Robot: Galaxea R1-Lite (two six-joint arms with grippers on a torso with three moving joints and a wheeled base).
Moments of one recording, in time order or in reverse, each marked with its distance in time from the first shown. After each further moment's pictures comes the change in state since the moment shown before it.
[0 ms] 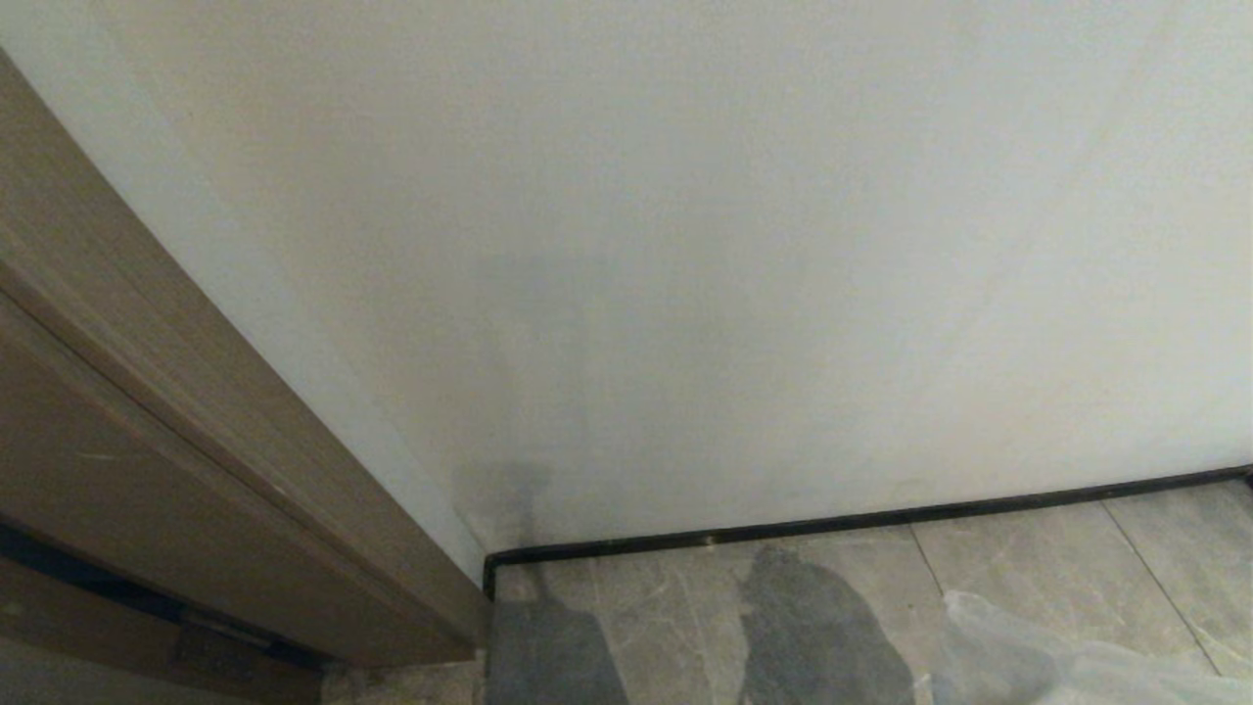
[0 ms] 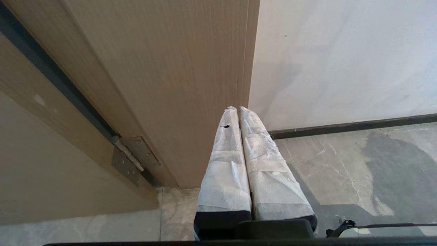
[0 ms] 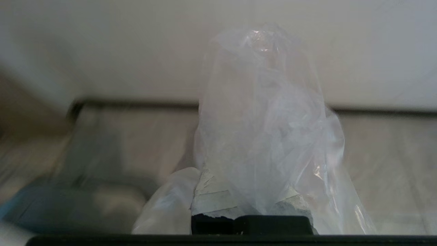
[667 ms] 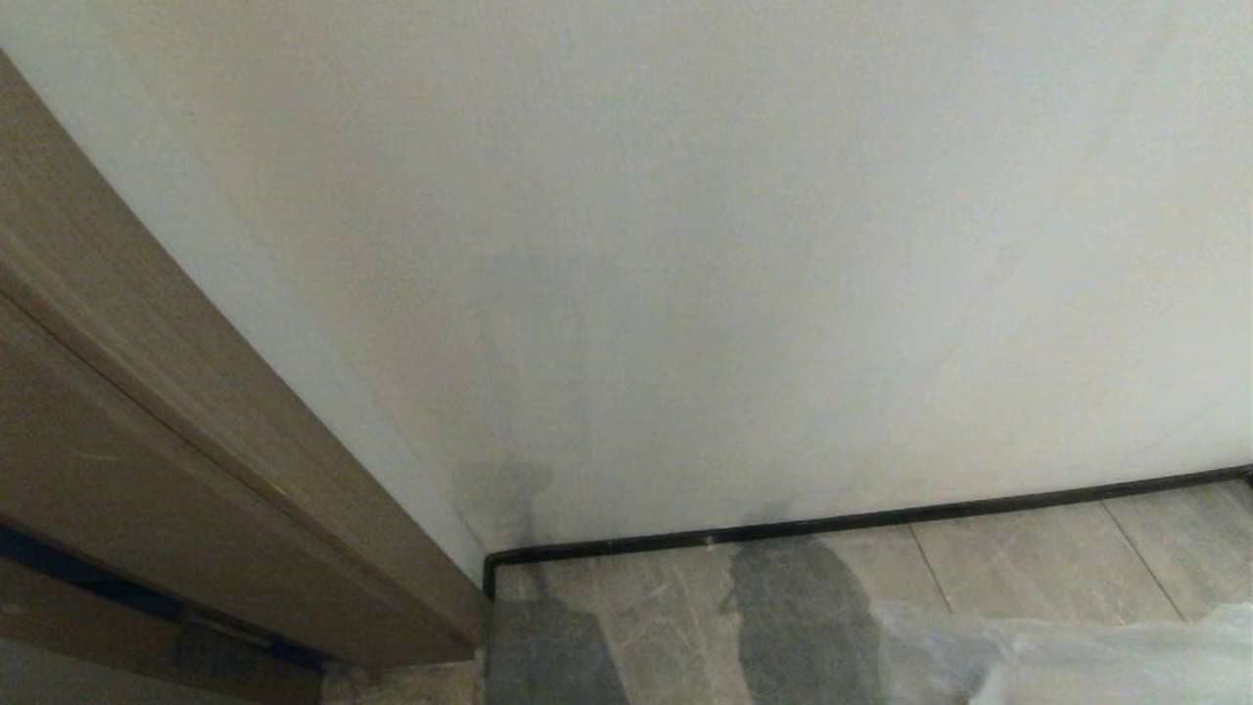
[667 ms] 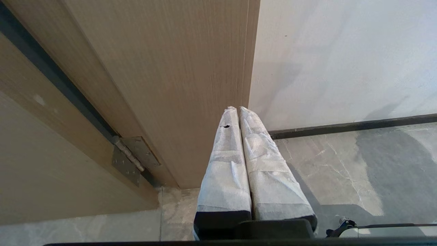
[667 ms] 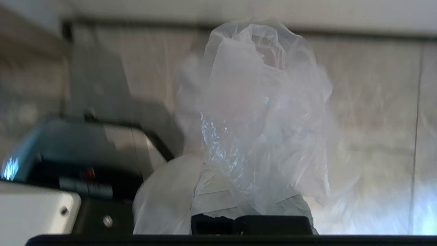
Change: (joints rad) left arm 0.000 0.000 0.000 0.000 0.000 0.000; right arm -0.016 0.549 -0.236 0.117 0.005 -0.066
